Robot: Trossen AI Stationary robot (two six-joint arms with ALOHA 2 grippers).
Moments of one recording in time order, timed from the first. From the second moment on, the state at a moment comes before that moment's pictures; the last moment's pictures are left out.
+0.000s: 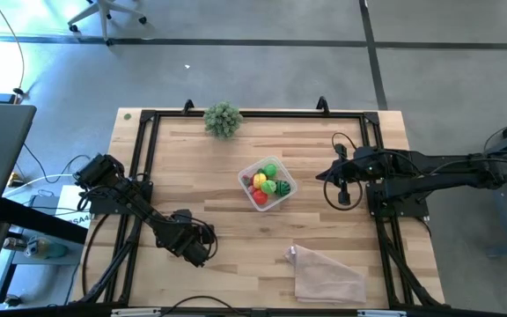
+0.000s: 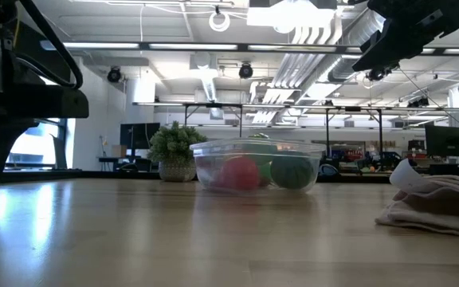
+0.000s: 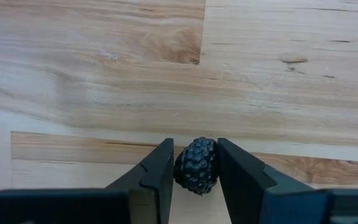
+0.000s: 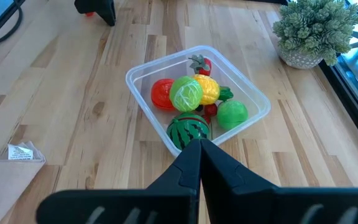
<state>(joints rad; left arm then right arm) -0.52 1.75 0.95 -0.86 -0.18 -2.32 -0.04 0.71 0.61 -0.45 0.02 -0.11</state>
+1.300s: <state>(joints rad) -0.52 1.75 0.95 -0.87 -0.20 -2.34 -0.04 0.71 0.61 -0.45 0.02 -0.11</state>
